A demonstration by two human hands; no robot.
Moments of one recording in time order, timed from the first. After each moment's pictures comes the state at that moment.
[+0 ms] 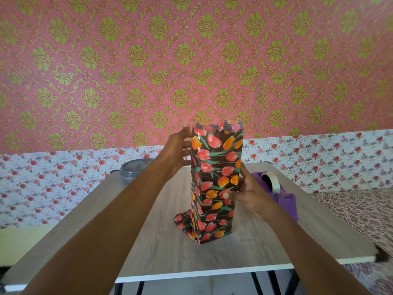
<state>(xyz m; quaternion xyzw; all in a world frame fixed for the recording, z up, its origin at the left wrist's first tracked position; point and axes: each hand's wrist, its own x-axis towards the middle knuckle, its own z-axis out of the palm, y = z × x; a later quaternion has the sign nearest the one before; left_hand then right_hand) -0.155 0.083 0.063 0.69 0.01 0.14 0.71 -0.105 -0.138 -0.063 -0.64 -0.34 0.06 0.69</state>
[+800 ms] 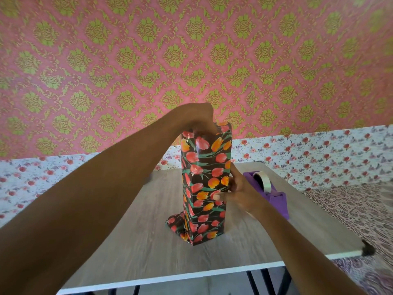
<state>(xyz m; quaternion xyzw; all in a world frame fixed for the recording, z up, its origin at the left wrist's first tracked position) -0.160 0.008 0.175 0.99 -0.04 0.06 0.07 -0.106 -0.141 -0.057 -0.67 -0.35 0.05 0.65</state>
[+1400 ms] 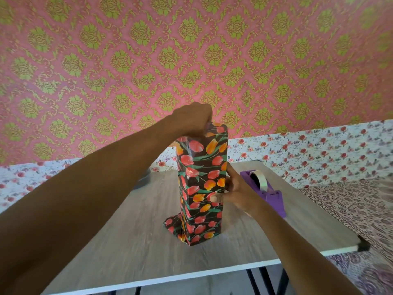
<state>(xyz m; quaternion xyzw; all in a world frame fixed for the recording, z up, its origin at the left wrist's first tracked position) -0.145 0.008 0.162 0.97 -0.10 0.20 -0.05 -0.104 -0.147 -0.059 -0.69 -0.35 0.05 0.63</state>
